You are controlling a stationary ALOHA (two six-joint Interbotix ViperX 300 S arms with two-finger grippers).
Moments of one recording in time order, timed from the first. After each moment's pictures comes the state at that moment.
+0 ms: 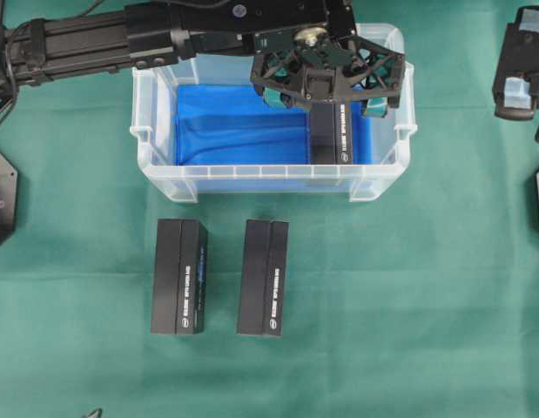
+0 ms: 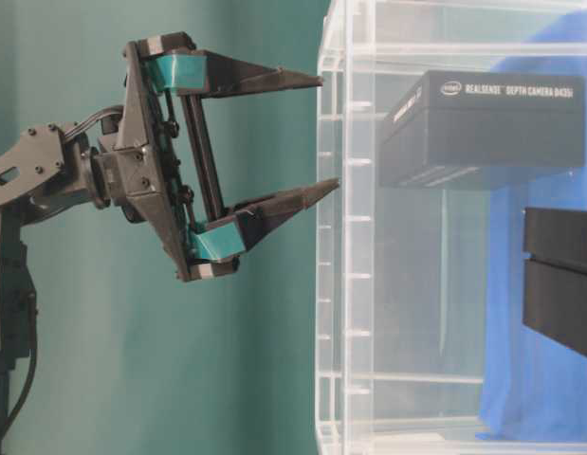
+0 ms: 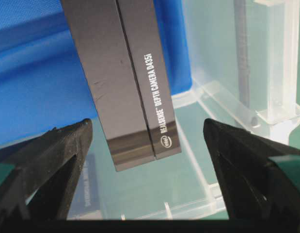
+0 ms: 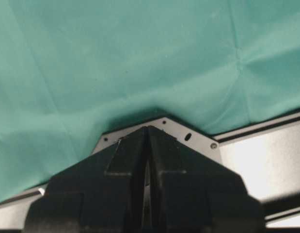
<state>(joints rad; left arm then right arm) 0.17 0.48 -0.54 0.02 1.32 -1.23 -0.02 -0.60 0.46 -0.10 1.56 0.40</state>
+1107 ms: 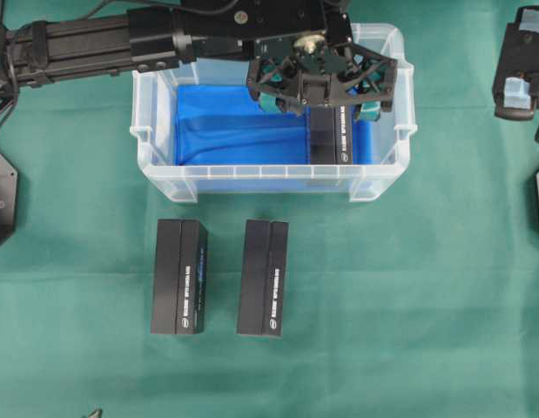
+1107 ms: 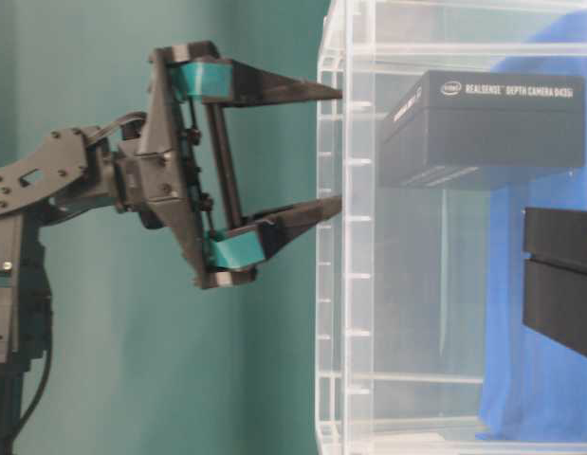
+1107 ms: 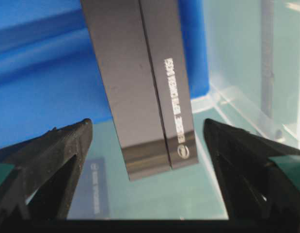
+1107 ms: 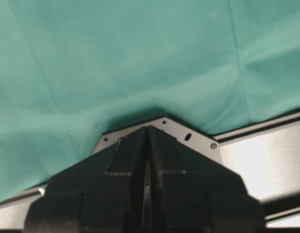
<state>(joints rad) 0.17 0.48 -0.49 0.03 1.30 -1.26 -0.02 -0.60 0.46 -0.10 1.56 0.40</state>
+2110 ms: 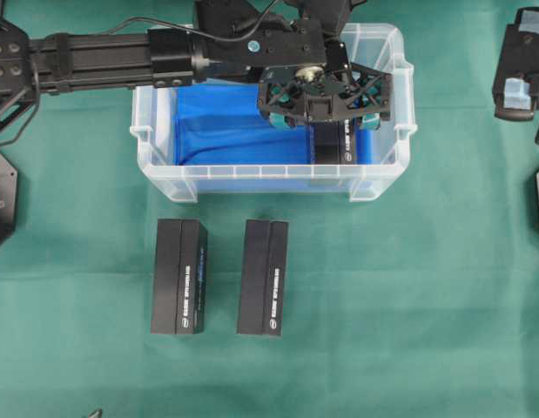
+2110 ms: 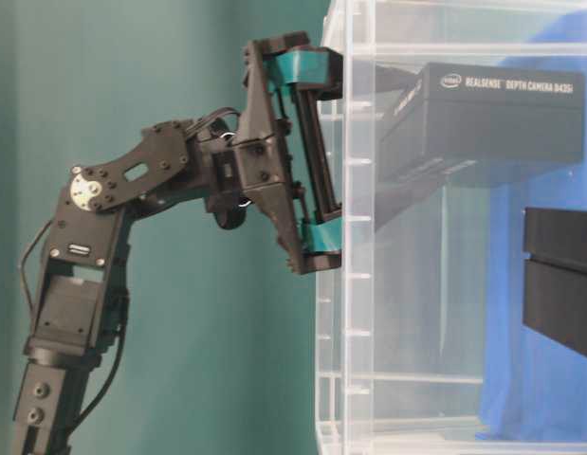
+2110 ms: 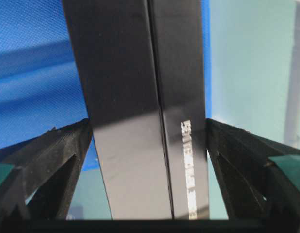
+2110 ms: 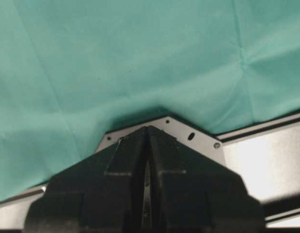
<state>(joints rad) 0.18 0.53 -0.37 0.05 1.10 -1.33 -0.02 -0.60 0.46 -0.09 1.56 0.40</state>
